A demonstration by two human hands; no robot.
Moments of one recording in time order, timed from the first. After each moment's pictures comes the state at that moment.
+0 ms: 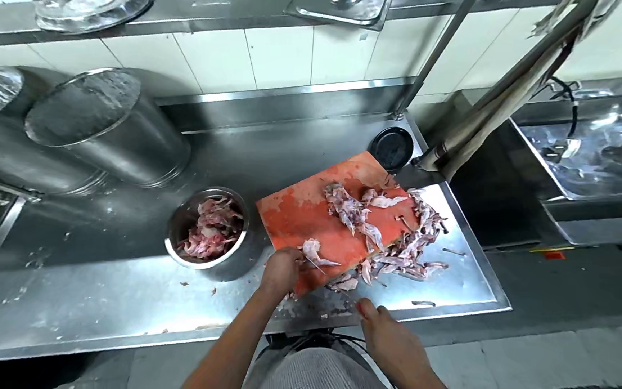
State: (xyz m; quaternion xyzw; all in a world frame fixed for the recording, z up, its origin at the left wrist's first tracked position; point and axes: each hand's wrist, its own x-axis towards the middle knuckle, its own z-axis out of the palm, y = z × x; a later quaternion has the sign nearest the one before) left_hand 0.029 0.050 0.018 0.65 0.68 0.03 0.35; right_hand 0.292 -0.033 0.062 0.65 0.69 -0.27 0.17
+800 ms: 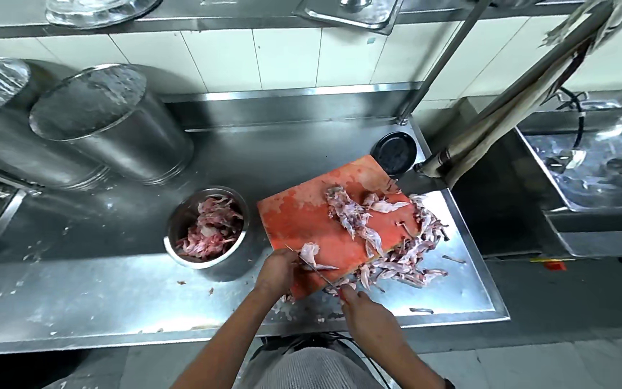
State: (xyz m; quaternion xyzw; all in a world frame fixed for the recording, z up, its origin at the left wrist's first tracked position) left_hand 0.021 0.046 0.014 0.66 0.67 0.06 0.34; right_hand 0.267 0.005 0.056 0.60 0.73 -0.28 0.17
